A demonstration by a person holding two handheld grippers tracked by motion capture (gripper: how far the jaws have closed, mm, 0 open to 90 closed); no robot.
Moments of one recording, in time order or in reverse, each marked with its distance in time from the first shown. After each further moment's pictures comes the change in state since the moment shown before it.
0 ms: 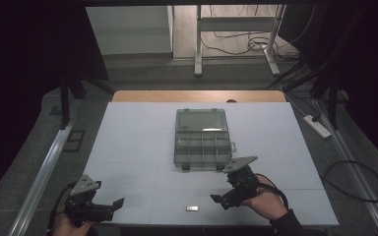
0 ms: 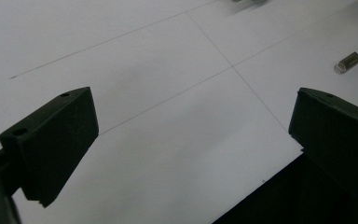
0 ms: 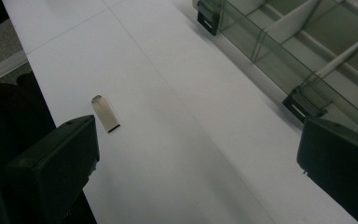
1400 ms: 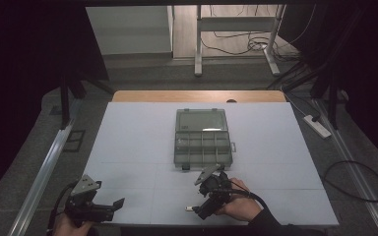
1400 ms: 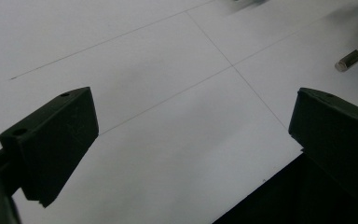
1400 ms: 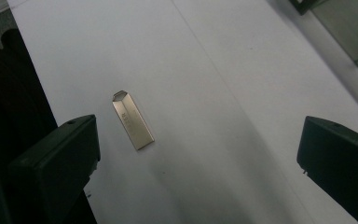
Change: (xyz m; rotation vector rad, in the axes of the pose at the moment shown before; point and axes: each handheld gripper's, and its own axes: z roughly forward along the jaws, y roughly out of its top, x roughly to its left) left arm -0.001 0.000 0.000 0.004 0.004 0.008; right arm 0.039 0.017 0.060 0.187 0.012 -0.100
